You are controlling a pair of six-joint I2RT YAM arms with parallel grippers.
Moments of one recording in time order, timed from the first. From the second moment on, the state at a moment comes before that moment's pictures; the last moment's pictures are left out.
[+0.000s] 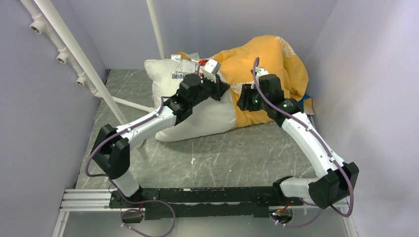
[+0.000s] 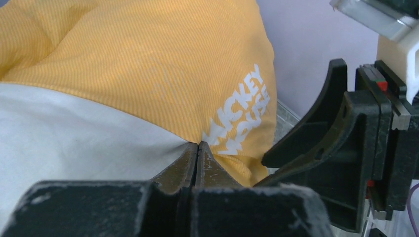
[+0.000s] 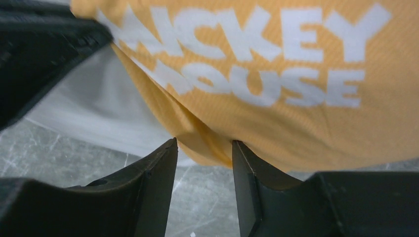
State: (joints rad) left arm -0.74 1.65 1.33 0.29 0.13 -0.28; right arm 0.40 1.25 1.24 -0.62 -0.06 0.28
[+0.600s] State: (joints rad) left arm -0.74 1.65 1.35 0.25 0.13 -0.27; right arm 0.49 1.33 1.24 -0.51 0.06 0.30
